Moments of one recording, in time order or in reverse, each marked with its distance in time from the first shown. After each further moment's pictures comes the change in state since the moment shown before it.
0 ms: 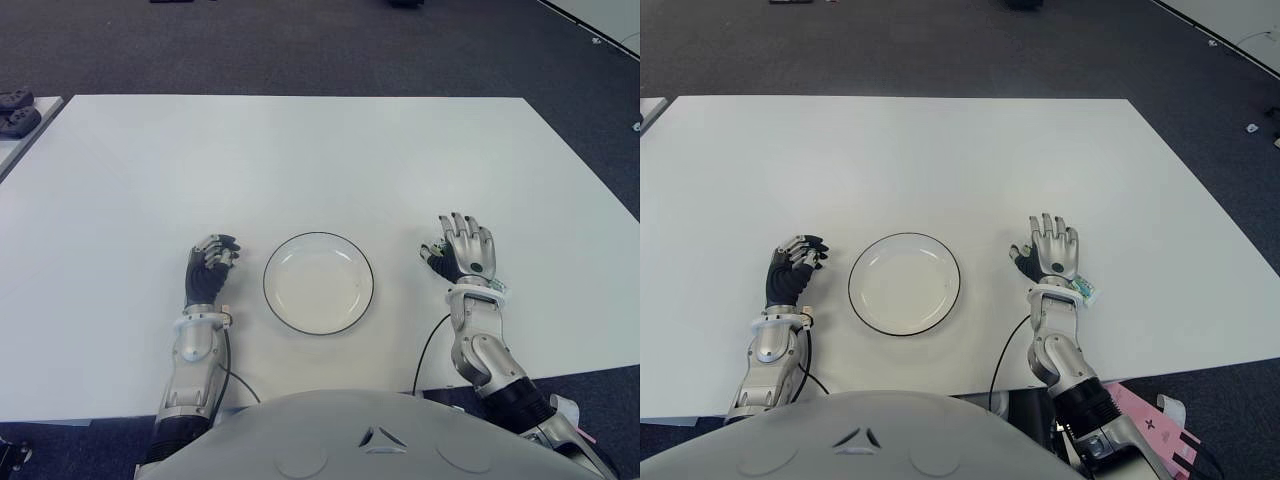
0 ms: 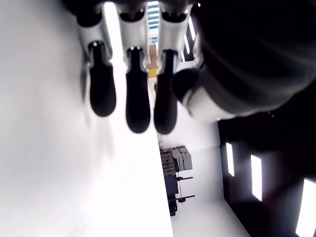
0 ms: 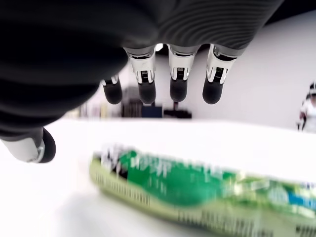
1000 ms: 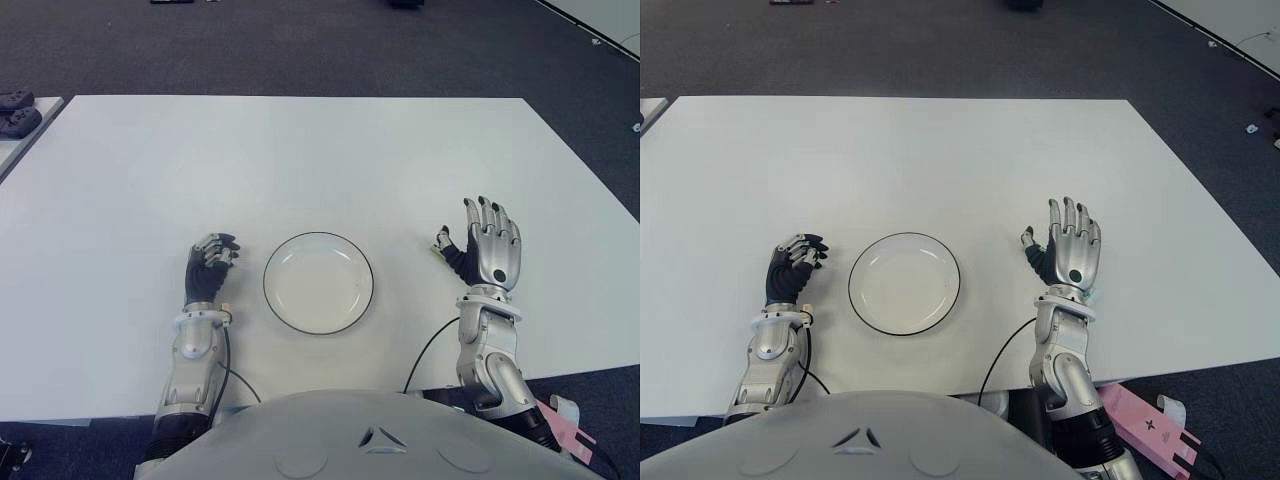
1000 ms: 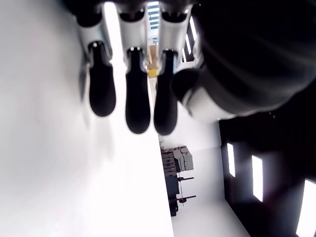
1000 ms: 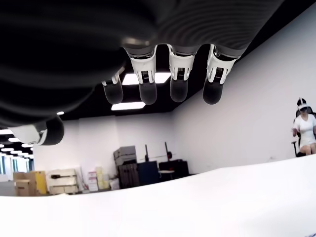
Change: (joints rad) left arm -0.010 0.004 0.002 -0.003 -0.006 0.021 0.000; right arm 0.140 0.092 -0.147 -0.220 0.004 -0.074 -0.107
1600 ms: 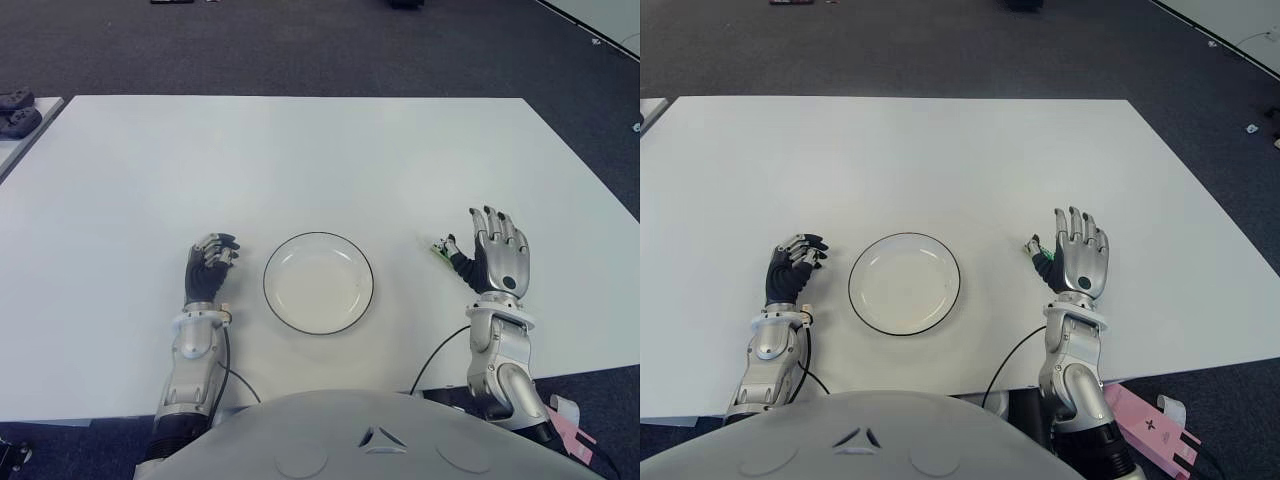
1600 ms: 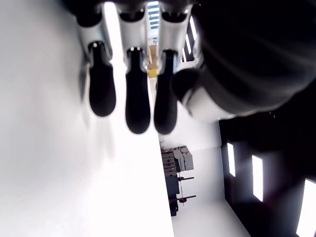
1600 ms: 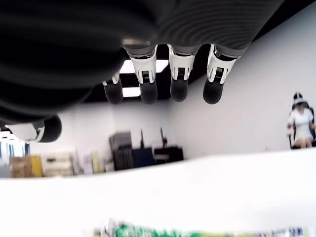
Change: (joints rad) left arm 0.000 0.003 0.002 0.001 -0.002 -0.001 0.000; right arm 0.073 -0.044 -0.035 -0.056 -0.023 -0.024 0.164
